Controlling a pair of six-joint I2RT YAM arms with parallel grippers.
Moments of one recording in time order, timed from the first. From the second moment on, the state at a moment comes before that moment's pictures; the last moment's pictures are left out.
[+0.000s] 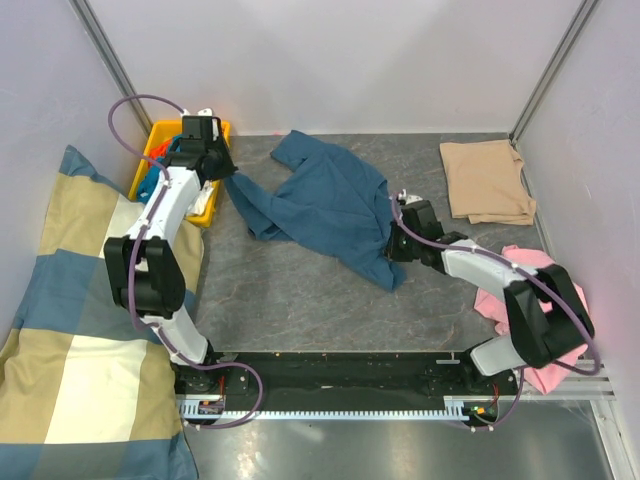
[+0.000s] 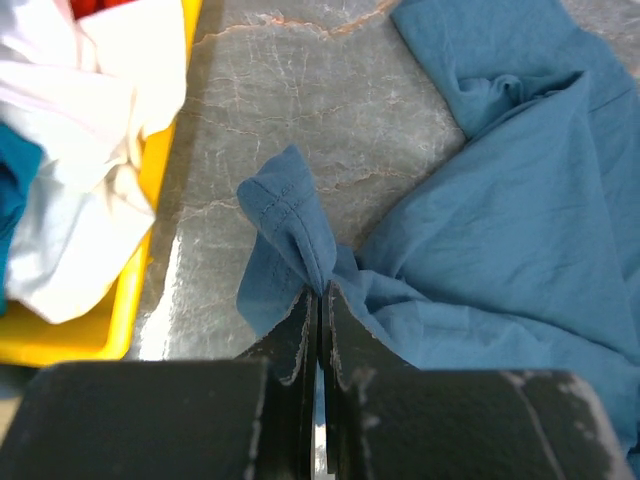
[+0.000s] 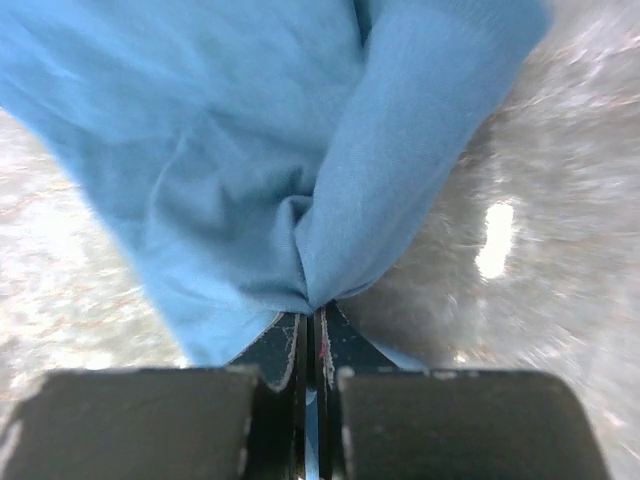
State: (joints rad) left arm -0.06 1.77 1.54 -0.50 -0.02 -0.34; right arm 0.43 1.48 0.77 -0.13 -0.07 0.45
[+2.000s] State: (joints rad) left arm 0.02 1.33 1.28 -0.60 0.09 -0.28; right arm 0.46 1.28 0.64 -0.39 -0.18 0.48
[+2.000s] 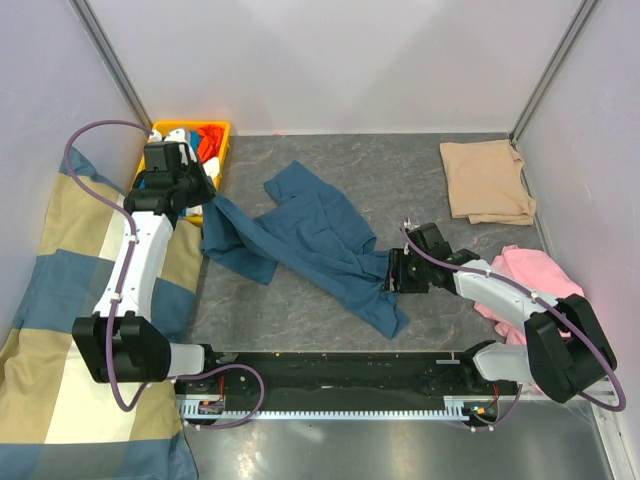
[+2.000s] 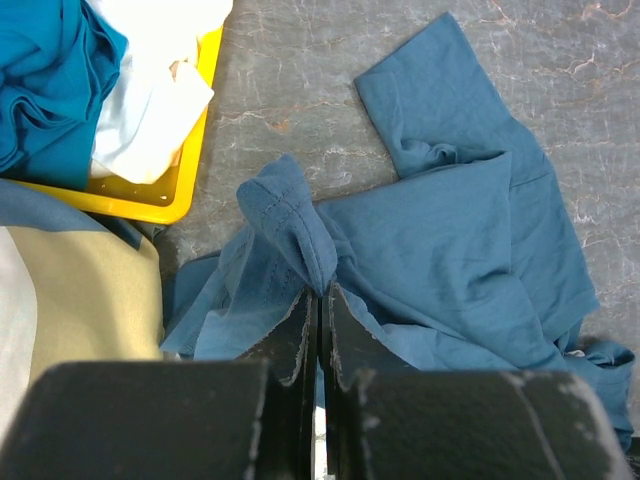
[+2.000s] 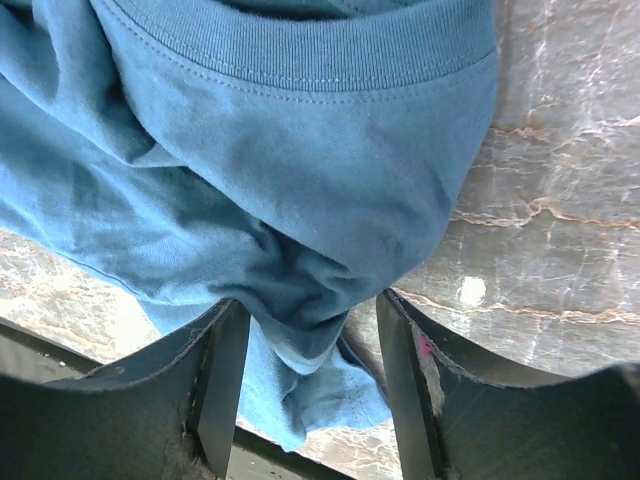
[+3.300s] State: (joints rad) left arm 0.02 0.96 1.53 -0.86 0.09 -0.27; right arm 0.46 0.97 1.35 -0.89 -0.17 0.34
